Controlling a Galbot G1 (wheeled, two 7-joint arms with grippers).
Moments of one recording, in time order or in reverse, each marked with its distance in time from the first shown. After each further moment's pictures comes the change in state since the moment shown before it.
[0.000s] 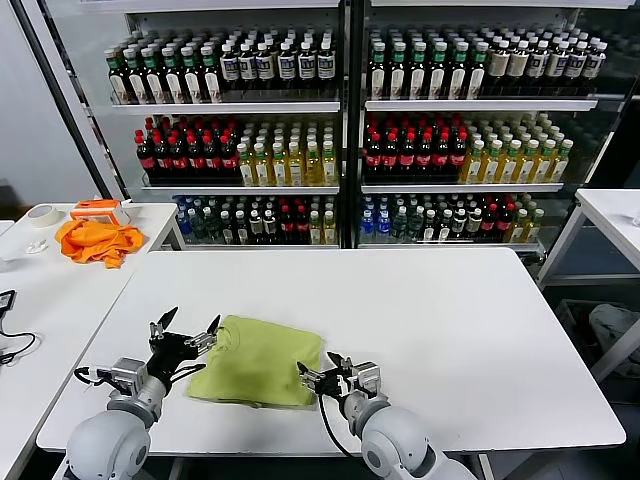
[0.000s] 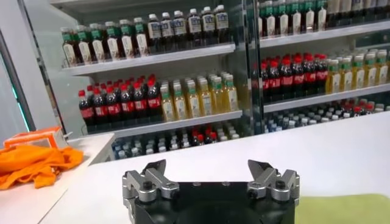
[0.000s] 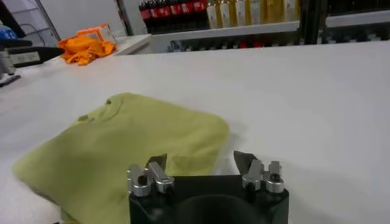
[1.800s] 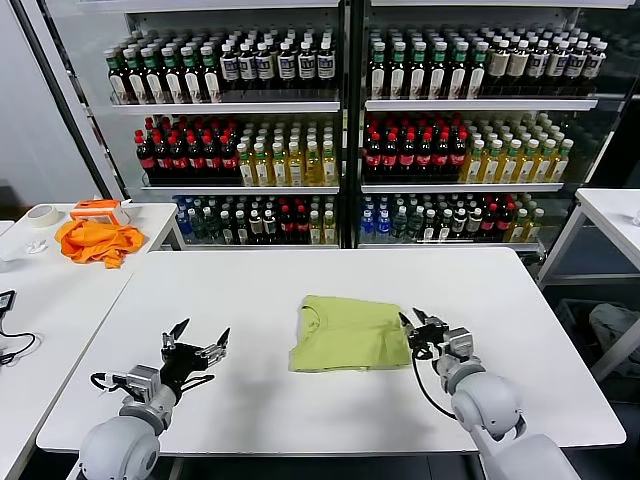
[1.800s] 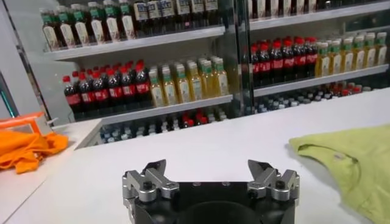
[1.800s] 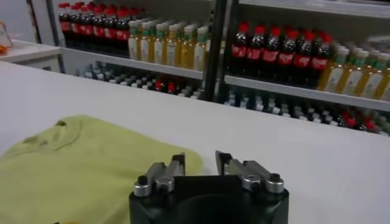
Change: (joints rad) left arm -0.005 -0.008 0.045 0.043 0.026 0.002 0.024; right arm -0.041 -0.149 0.385 -0.030 -0.259 0.068 -0.235
